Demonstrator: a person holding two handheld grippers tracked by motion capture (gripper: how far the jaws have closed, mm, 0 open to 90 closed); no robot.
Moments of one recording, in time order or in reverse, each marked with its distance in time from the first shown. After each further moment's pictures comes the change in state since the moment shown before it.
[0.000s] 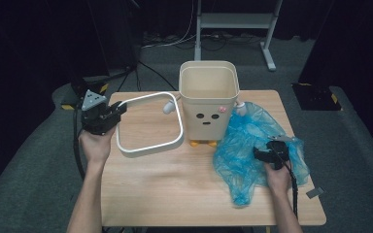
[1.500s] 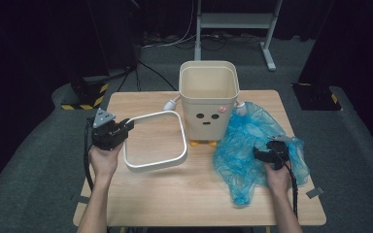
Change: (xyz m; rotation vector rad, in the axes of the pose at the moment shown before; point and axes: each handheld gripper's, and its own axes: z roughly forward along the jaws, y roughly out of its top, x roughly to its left) left arm -0.010 -0.051 0.015 0.059 -0.045 -0.035; right arm 0.000 0.000 0.000 0.000 0.000 0.000
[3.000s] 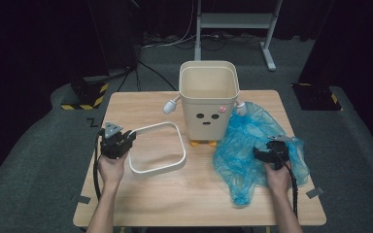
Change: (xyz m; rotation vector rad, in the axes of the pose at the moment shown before) left arm 0.009 -0.055 0.041 0.070 0.075 -0.042; right arm 0.000 0.000 0.000 0.000 0.000 0.000
